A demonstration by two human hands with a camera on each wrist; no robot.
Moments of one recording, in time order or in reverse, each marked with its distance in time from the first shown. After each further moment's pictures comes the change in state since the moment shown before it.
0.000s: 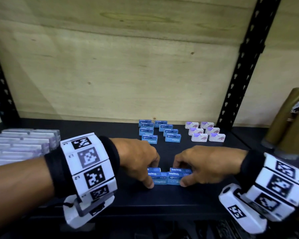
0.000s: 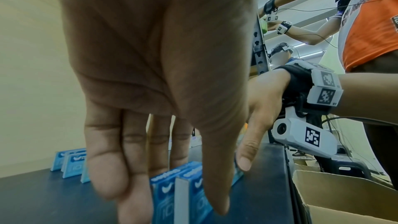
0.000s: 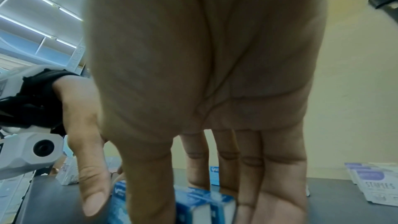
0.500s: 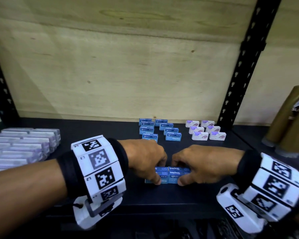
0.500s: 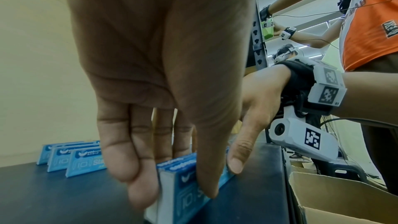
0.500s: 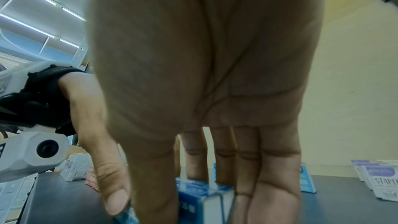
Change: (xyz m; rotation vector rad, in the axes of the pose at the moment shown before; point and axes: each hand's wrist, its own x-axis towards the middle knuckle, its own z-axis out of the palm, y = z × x) left_hand 0.010 0.007 0.002 -0.037 0.049 0.070; right_hand 0.004 -0.005 0.002 -0.027 0.011 -0.021
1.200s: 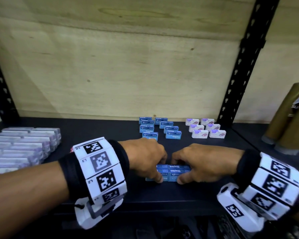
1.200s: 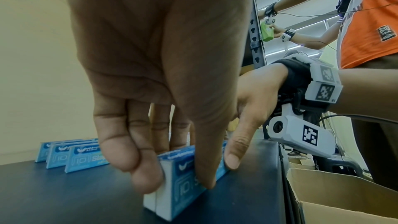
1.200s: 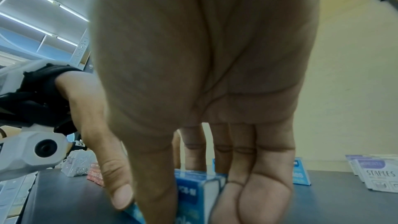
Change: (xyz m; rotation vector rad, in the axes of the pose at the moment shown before) left_hand 0.002 0.001 0.005 -0.001 0.040 -0.035; right_hand -0.004 -0.002 0.002 0.046 -0.006 0.028
